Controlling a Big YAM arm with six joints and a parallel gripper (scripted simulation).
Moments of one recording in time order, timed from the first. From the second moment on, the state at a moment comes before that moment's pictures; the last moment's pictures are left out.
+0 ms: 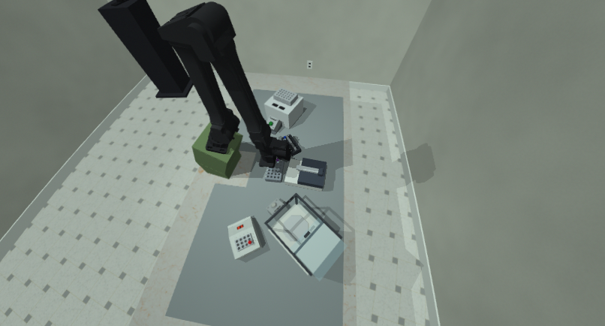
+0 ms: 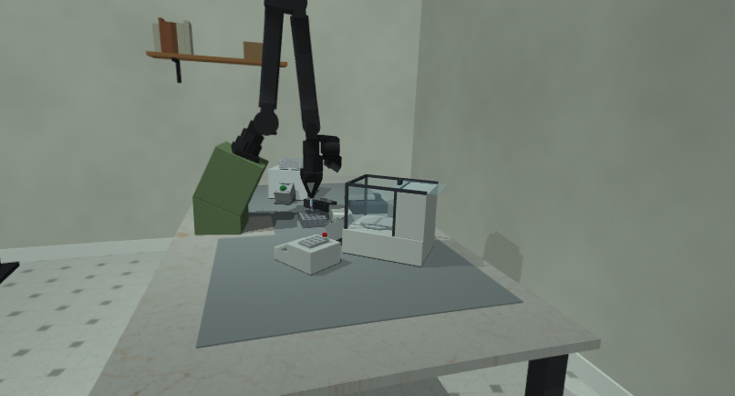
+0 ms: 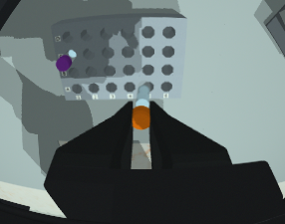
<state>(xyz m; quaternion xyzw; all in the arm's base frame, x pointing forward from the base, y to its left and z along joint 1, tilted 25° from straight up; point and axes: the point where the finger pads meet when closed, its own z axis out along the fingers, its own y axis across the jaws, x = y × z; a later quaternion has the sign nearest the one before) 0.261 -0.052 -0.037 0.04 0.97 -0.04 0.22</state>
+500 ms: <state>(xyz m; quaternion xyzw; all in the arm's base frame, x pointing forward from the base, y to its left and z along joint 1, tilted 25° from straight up) 0.255 -0.051 -0.030 0.04 0.97 -0.04 0.22</state>
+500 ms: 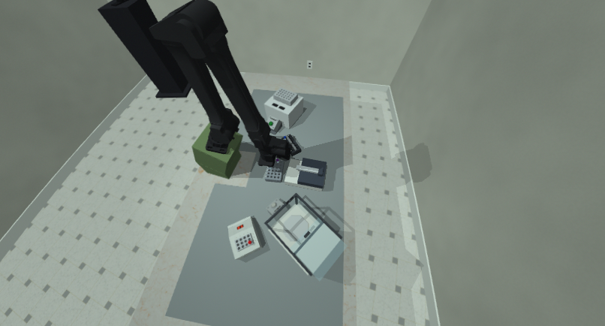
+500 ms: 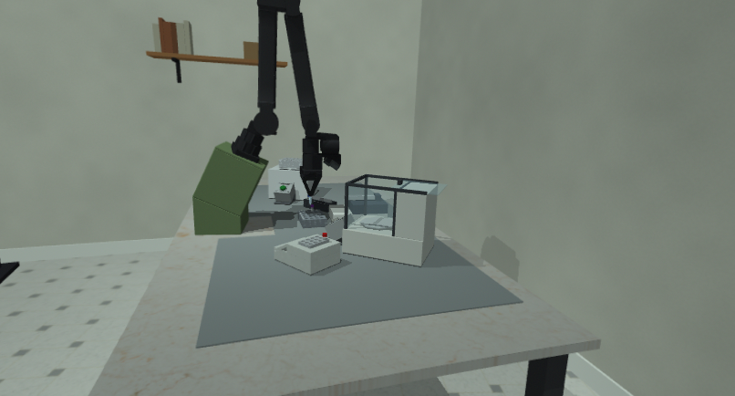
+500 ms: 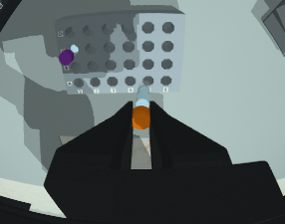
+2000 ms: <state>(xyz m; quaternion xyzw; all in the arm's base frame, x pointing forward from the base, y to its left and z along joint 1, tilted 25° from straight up) 0.232 -0.044 0.031 0.04 0.97 -0.04 0.22</state>
